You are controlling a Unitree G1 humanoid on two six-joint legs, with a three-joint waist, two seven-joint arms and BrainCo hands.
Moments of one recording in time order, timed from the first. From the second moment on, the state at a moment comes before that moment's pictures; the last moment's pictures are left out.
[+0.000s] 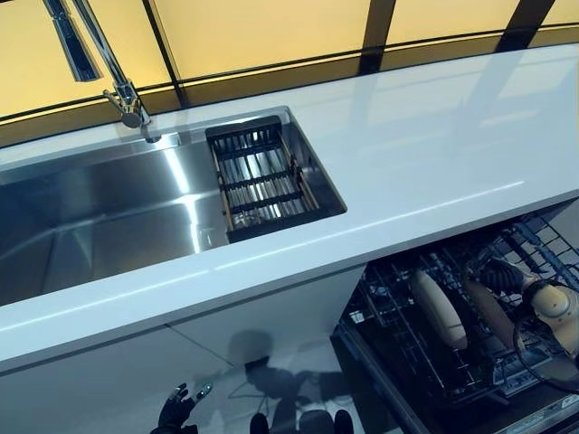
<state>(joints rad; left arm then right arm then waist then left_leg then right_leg) -0.05 0.29 -0.17 1.06 -0.53 -0.23 0.08 -0.48 -1.01 0.30 0.77 -0.16 -0.13 0.22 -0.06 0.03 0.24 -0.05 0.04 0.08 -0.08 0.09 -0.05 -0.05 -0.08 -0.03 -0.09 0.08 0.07</state>
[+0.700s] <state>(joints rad) -0.08 0.32 -0.17 1.04 -0.53 -0.25 0.07 -0.55 -1.01 0.37 0.88 -0.21 -0.12 0.21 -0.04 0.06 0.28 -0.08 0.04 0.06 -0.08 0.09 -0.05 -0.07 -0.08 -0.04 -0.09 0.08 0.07</state>
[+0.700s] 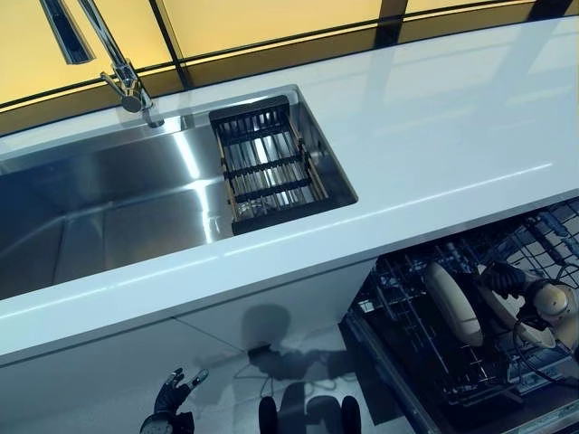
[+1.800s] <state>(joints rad) -0.08 0.32 -0.17 1.05 -0.52 -0.25 0.07 -0.43 -1.10 0.27 0.76 -0.29 -0.08 0.23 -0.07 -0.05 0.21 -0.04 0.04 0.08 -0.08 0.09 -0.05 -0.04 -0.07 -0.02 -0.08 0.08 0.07</state>
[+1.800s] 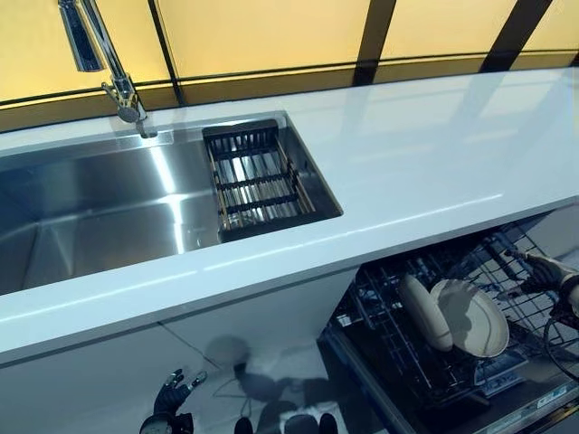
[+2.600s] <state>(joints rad) -0.06 0.31 -0.17 1.05 -0.52 -0.24 0.07 -0.38 -0.90 0.38 0.77 -0.48 0.01 0.23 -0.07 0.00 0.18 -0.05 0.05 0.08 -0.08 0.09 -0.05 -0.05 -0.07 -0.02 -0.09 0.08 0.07</state>
